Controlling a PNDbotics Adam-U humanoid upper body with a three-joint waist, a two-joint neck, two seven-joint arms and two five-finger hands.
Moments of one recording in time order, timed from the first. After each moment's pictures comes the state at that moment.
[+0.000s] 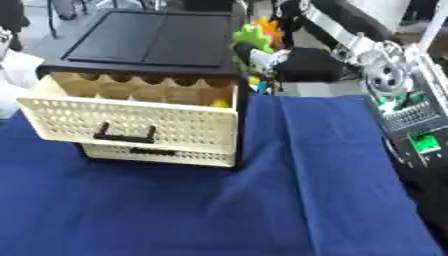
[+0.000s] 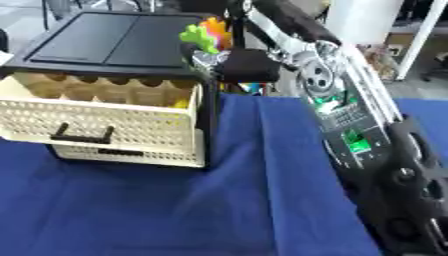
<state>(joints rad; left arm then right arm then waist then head) -0.52 0.76 0.03 -1.99 -0.31 0.15 0.11 -1.10 -0.26 0.25 -1.63 0.73 0.22 0.40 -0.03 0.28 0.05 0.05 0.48</state>
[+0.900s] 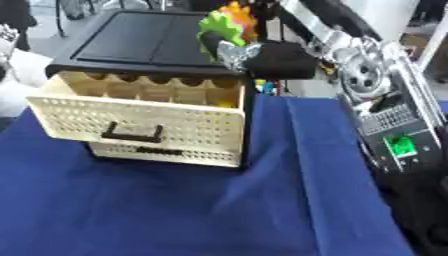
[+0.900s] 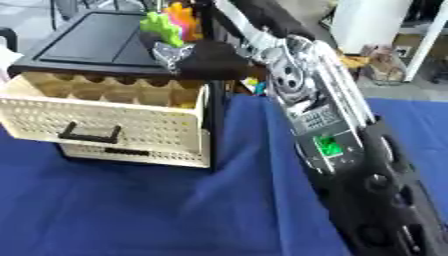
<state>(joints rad) -0.53 0.76 0.03 -1.99 -0.30 0.15 0.10 -1.11 -0.15 0.27 -1.61 0.79 0.22 0.37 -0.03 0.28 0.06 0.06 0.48</state>
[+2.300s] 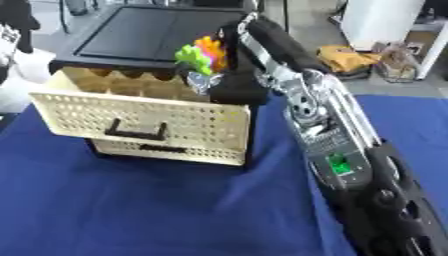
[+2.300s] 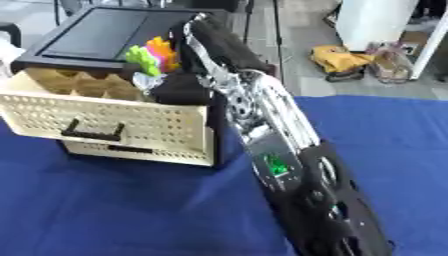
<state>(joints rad) -0.53 0.74 0.03 -1.99 -0.30 0.14 0.10 -1.09 -0.01 0.25 -1.49 0.92 0.21 0.31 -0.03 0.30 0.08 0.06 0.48</state>
